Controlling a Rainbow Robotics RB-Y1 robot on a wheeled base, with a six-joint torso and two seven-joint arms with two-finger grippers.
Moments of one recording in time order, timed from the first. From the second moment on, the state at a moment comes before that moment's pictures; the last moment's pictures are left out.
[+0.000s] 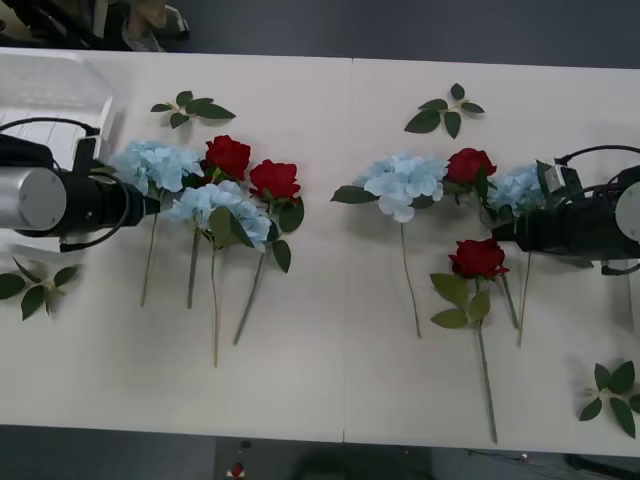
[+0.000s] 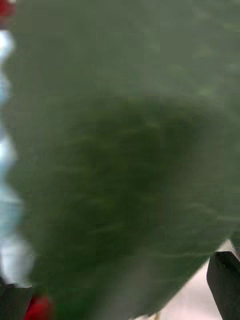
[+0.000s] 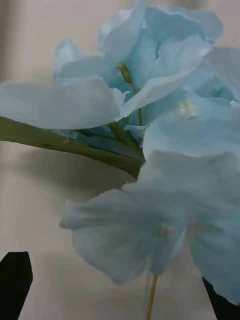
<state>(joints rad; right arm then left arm) -0.39 -0.72 0.13 -1.33 -0.96 1.07 1.49 -0.43 0.60 -0.06 -1.39 0.67 1.07 -1.45</state>
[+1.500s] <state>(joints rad) -0.43 -0.76 -0.30 -1.17 -1.24 1.36 2.01 -0.55 0.60 -0.23 -1.19 0.57 0.95 -1.45</state>
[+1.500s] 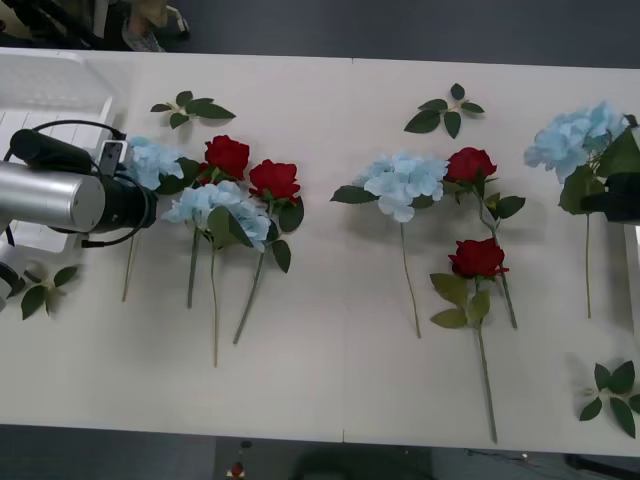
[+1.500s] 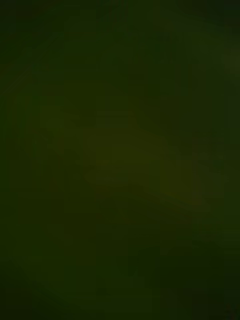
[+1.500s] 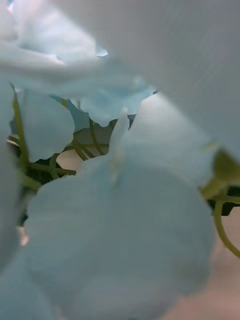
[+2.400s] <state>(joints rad) -0.43 -0.76 -0.27 -1.39 -1.85 1.66 2.65 -0.70 0.95 -0.23 -1.66 0.59 1.60 -1.51</state>
